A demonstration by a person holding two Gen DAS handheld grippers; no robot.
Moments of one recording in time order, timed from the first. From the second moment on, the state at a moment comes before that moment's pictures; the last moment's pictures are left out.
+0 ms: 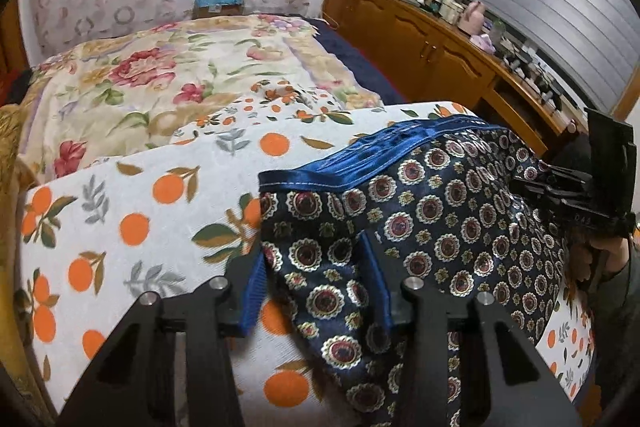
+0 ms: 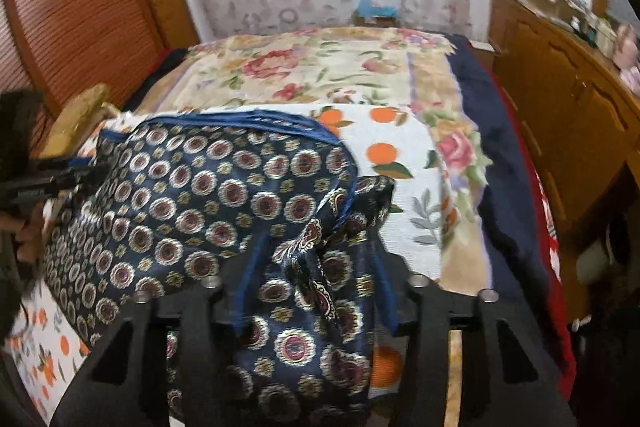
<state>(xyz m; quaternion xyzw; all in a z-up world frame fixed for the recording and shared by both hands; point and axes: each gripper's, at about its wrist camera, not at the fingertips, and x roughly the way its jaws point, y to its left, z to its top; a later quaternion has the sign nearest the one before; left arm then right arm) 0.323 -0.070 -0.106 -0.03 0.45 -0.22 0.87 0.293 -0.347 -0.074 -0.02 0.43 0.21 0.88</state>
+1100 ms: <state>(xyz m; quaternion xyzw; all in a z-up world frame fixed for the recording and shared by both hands) 0.197 0.007 0.016 -0.06 0.27 -0.19 0.94 0.235 -0.261 0.036 -0.05 0.28 0.28 0.92</state>
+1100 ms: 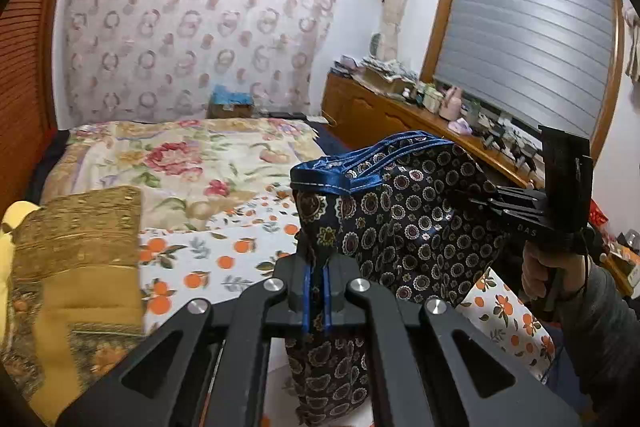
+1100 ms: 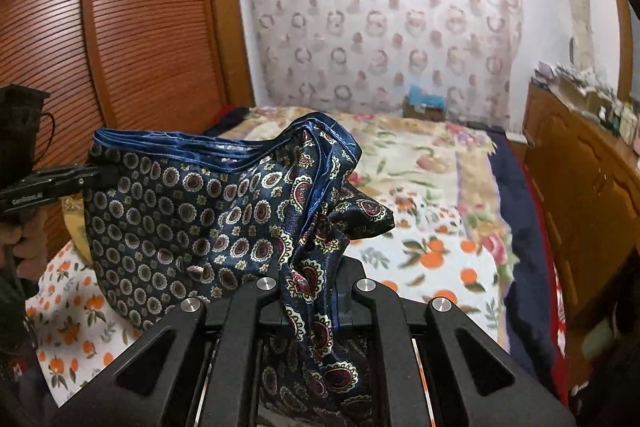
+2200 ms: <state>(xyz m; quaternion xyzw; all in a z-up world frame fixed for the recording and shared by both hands) 0.113 0.228 -0.066 -0.22 0.27 0.04 0.94 0.309 0.118 0.042 -0.28 0.23 0.49 0.79</state>
